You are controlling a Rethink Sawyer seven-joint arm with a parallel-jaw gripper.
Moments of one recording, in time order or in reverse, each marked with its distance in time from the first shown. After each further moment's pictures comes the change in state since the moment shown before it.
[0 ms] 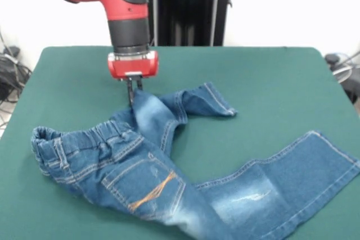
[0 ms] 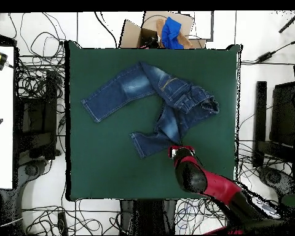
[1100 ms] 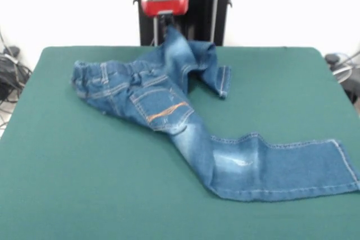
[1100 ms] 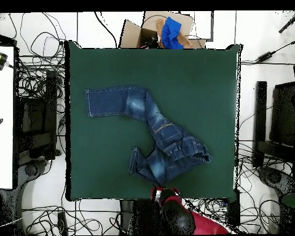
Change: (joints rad) arm 0.051 -0.192 -0.140 0.439 0.115 0.000 0.024
